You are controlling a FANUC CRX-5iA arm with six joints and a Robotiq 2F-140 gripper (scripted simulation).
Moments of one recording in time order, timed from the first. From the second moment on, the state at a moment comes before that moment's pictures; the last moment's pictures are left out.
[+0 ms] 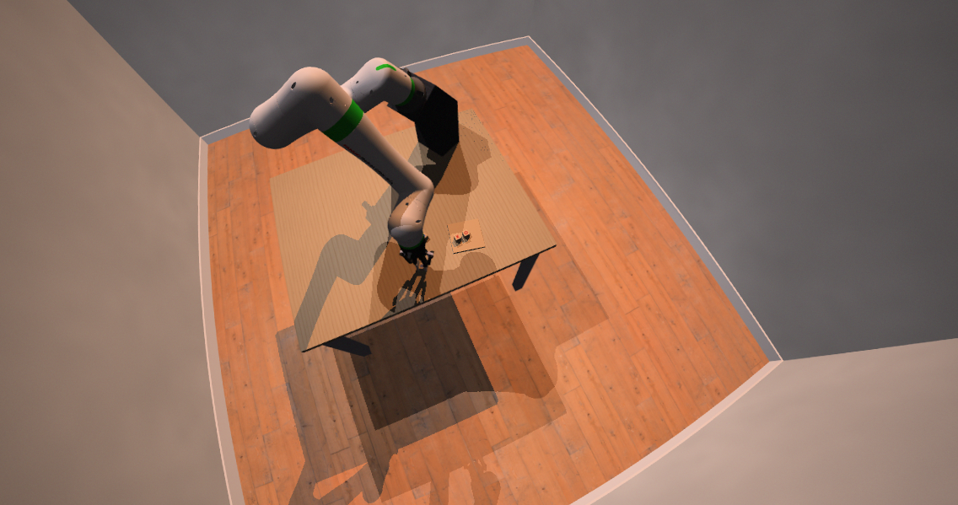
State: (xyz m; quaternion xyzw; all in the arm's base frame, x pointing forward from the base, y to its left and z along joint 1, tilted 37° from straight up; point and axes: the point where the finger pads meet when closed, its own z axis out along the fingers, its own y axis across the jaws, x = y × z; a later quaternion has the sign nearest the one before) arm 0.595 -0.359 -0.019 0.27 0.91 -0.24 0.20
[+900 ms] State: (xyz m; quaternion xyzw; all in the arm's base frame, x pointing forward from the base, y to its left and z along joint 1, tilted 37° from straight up) arm 0.585 -0.334 0.017 0.27 0.91 -0.24 0.20
